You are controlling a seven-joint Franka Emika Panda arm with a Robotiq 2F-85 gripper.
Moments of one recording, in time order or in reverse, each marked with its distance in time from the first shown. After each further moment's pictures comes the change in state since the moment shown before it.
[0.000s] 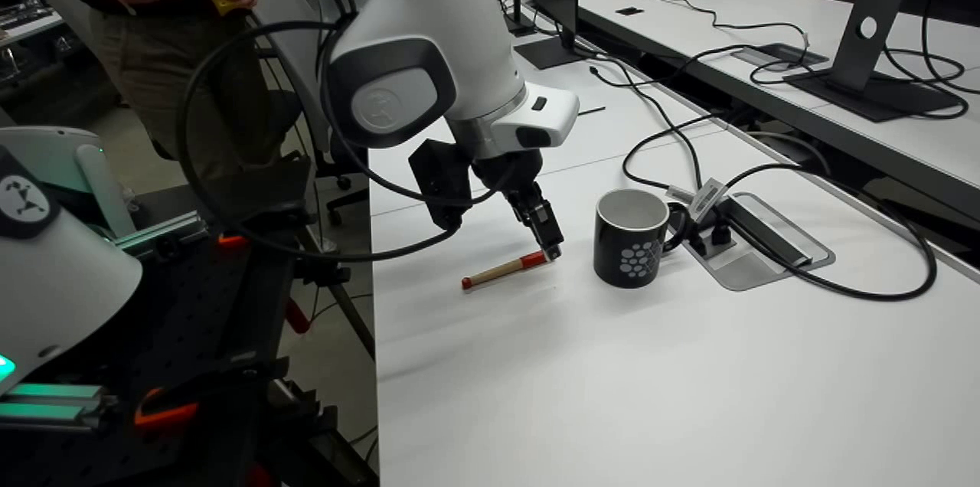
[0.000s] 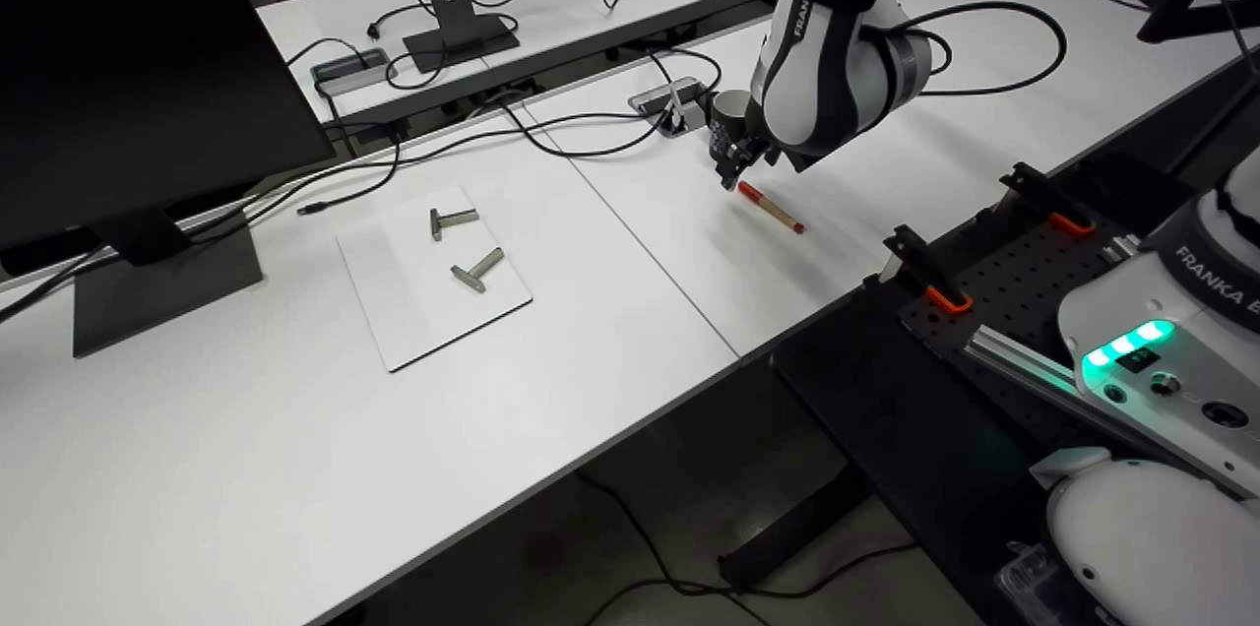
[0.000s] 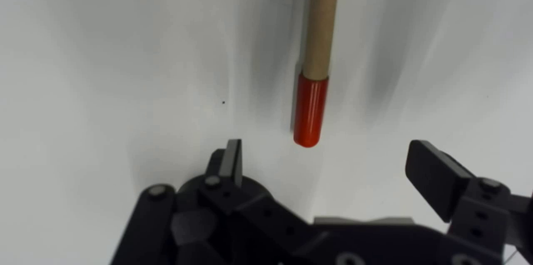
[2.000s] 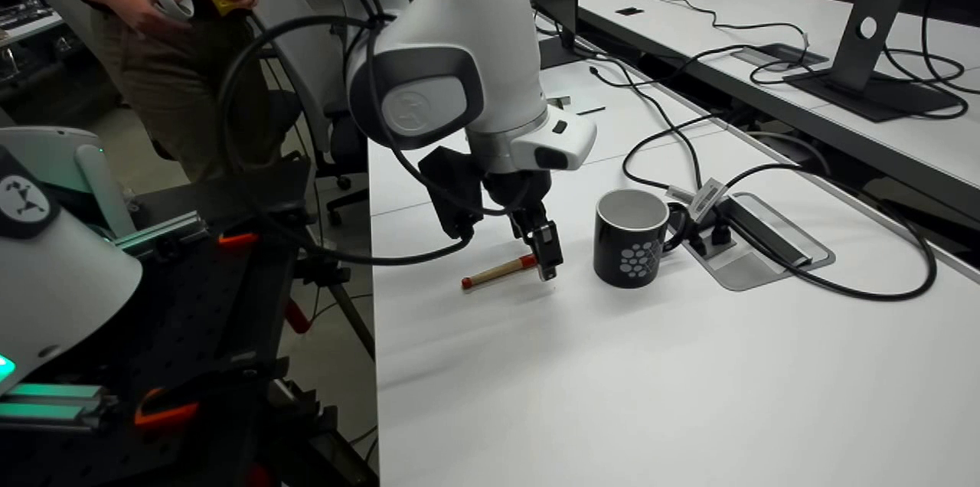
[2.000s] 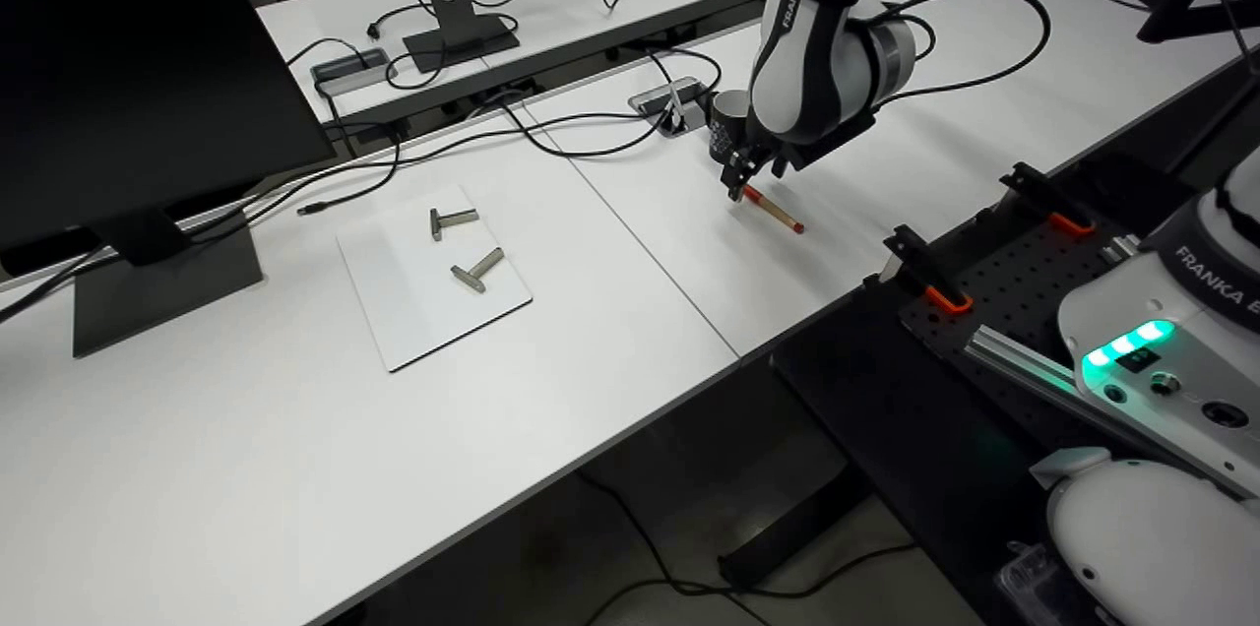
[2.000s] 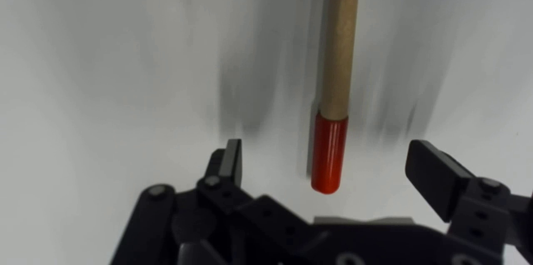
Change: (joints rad) arm -0.035 0.029 0.006 0.074 -0.008 -0.184 0.000
